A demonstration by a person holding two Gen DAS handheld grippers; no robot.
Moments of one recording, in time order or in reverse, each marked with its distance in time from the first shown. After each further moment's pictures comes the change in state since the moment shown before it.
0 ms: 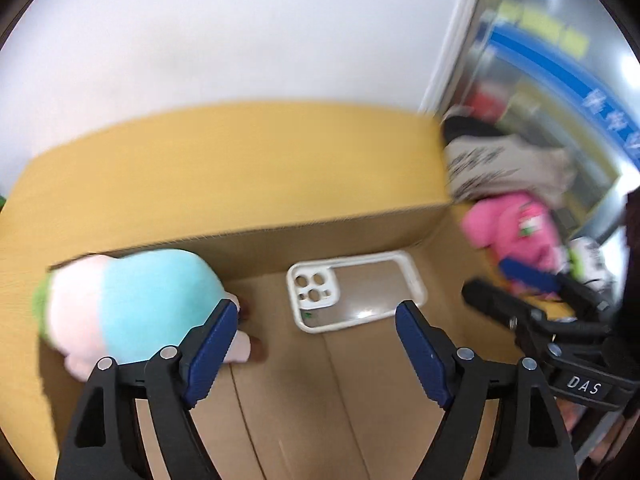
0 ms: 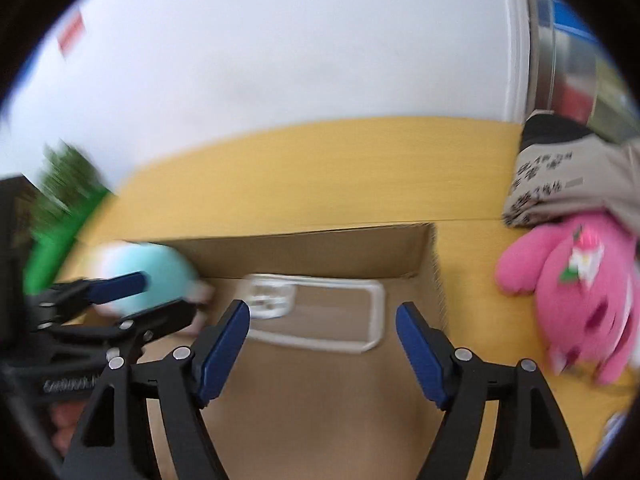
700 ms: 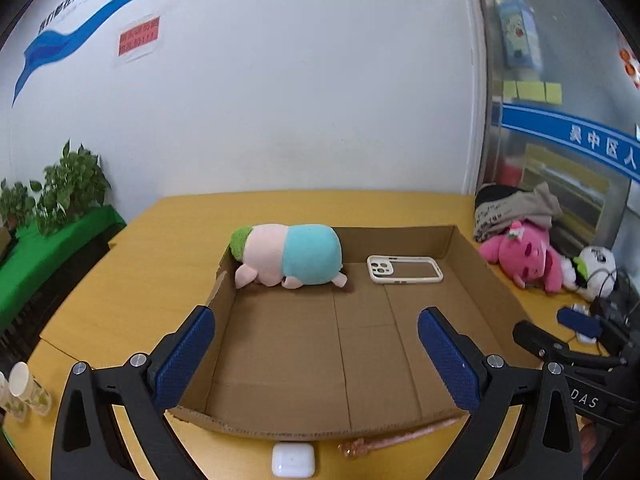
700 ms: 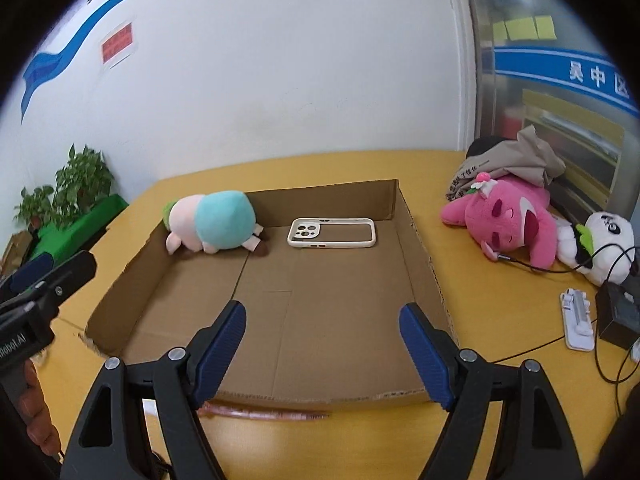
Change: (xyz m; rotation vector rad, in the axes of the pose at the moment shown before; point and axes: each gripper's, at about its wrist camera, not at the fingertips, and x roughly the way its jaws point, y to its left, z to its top) left arm -0.184 -0.032 -0.177 -0.007 -0.385 0.353; right arm -0.141 0.067 -0.154 -0.080 -0.171 -0.169
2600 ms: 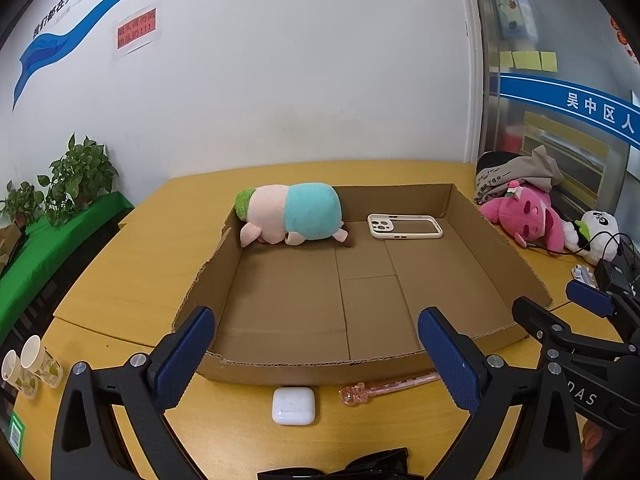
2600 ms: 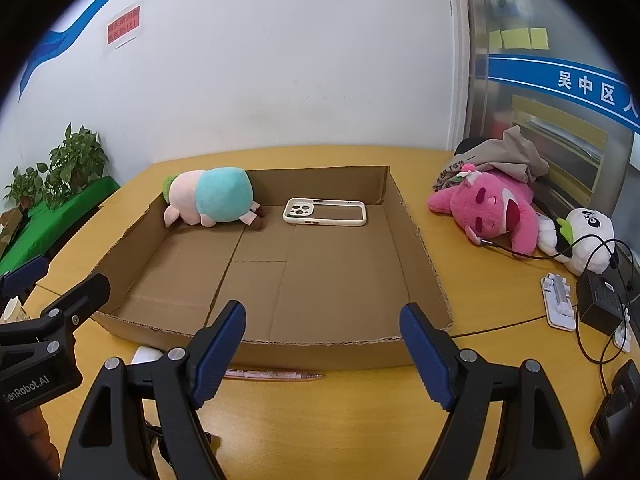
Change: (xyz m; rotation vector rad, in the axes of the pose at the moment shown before) left arm -0.029 -0.008 -0.044 0.002 0.087 0.033; right arm -0.021 0.015 -0.035 -0.033 0.010 -0.057
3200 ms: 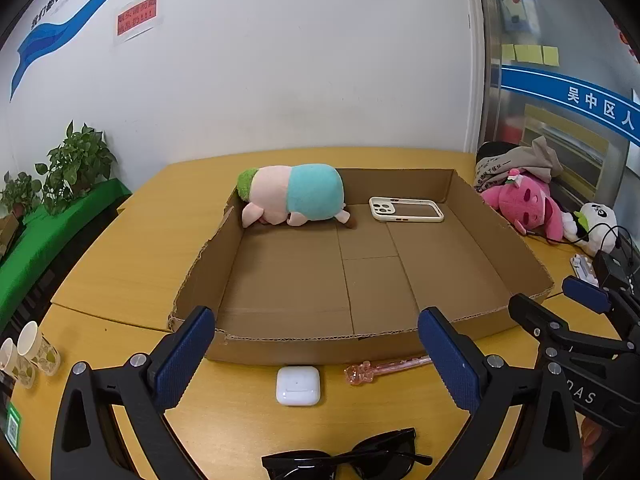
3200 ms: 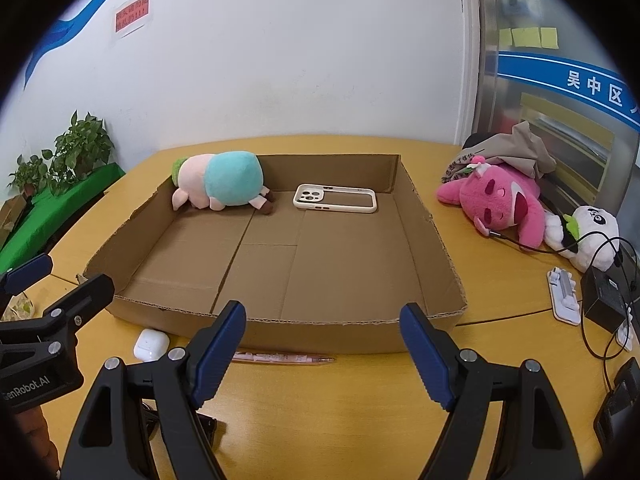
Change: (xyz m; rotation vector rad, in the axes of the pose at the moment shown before) left arm 0.001 0.008 -0.013 -0.002 0.043 -0.013; right arm 0.000 0.011 -0.011 -0.012 0.024 0.015
